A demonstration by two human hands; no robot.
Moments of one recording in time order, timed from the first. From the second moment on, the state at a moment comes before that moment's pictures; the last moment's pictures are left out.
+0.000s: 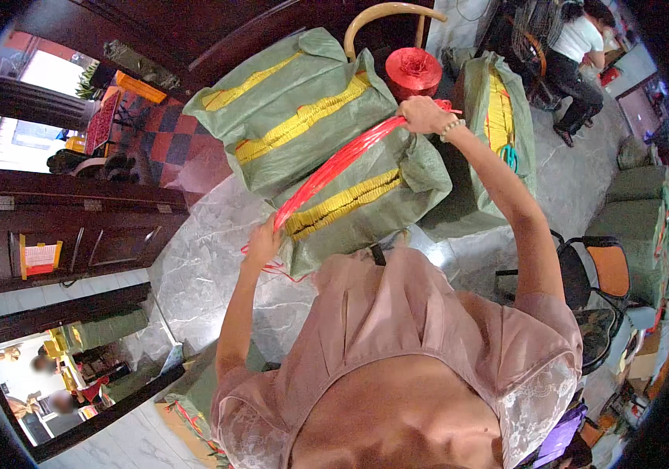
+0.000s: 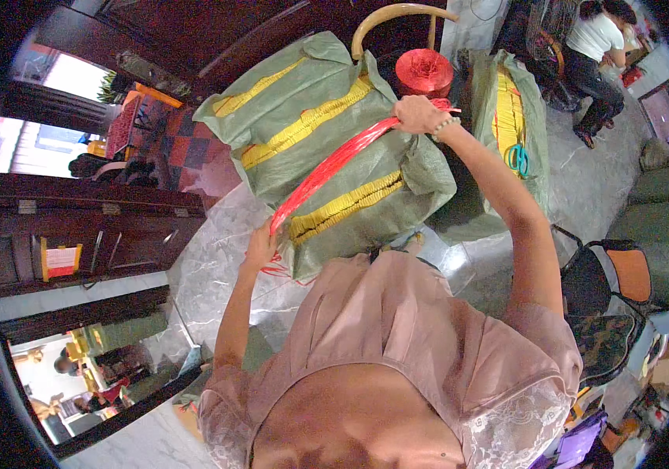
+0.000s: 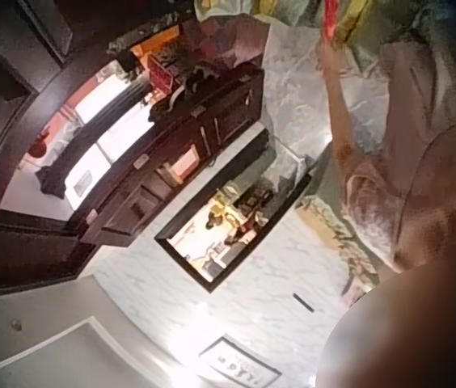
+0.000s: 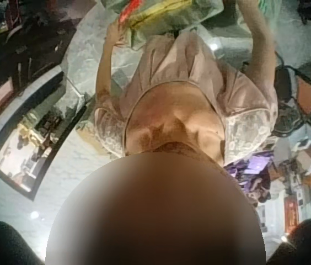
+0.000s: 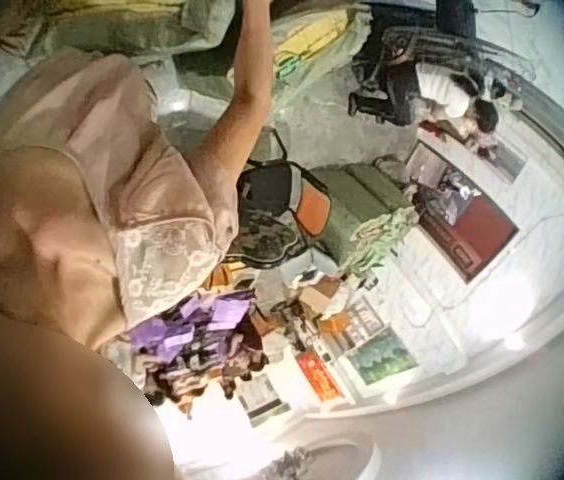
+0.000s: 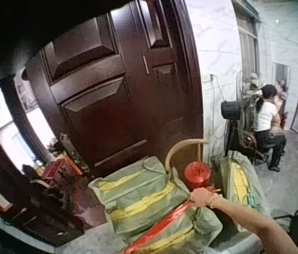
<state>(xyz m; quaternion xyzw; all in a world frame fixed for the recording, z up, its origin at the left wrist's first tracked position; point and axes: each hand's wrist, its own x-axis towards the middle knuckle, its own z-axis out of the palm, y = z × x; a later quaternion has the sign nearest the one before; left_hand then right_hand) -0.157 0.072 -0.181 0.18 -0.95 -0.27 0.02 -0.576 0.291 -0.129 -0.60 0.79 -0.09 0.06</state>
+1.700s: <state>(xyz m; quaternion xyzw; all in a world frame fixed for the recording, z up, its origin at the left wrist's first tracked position) -0.460 0.157 -0.072 0.05 -0.83 -0.43 0.35 -0.587 0.246 -0.002 -0.48 0.69 -0.46 -0.29</state>
